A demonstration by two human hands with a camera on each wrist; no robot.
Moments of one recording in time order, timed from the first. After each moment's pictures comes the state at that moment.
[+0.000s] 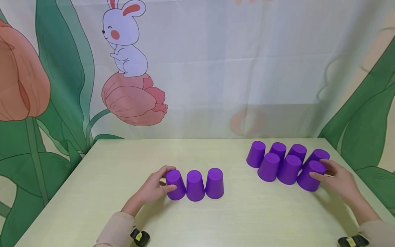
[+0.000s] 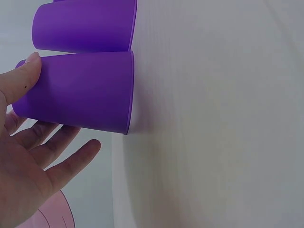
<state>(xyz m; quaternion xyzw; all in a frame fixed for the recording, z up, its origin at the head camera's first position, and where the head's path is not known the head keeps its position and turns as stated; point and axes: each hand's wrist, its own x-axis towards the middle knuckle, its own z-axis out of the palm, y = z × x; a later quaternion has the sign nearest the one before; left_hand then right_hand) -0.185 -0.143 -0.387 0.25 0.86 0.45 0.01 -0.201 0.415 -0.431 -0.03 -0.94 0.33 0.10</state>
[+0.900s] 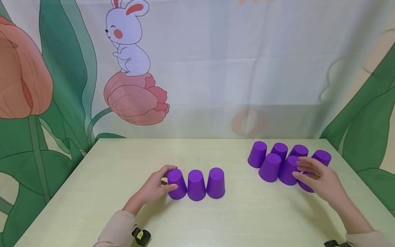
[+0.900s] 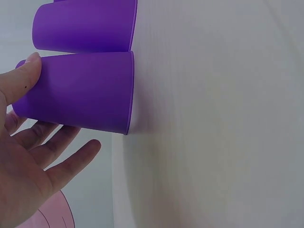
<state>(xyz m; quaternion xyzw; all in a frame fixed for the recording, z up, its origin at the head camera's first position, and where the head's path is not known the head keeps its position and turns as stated) -0.204 -0.153 -0.419 0.25 0.86 0.45 0.01 -0.155 0.317 -0.368 0.08 -0.90 0.40 0.12</state>
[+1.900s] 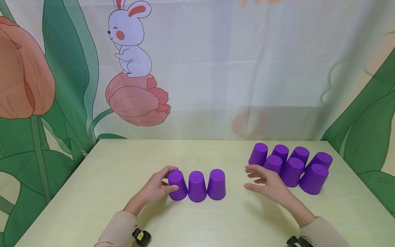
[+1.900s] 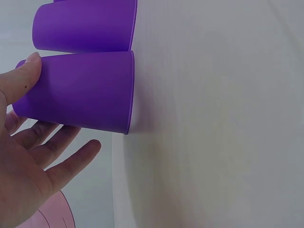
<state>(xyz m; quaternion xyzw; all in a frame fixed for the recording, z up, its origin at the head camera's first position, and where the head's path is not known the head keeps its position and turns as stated) -0.206 -0.154 -0.419 0.26 0.86 0.44 0.01 -0.183 0.217 -0.394 0.23 -0.87 0.44 0.06</state>
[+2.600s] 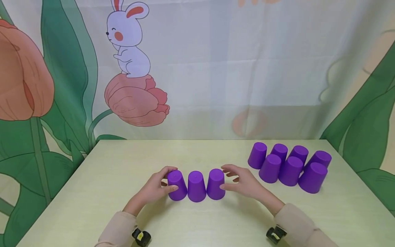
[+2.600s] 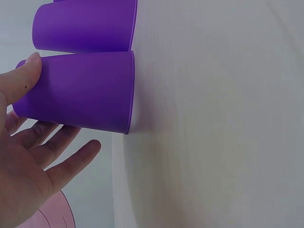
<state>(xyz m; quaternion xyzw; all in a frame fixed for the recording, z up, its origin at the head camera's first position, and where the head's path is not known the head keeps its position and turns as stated) -0.202 -0.152 -0.415 0.24 0.86 0.45 0.02 -0.206 0.163 -0.405 0.27 -0.87 0.42 0.00</state>
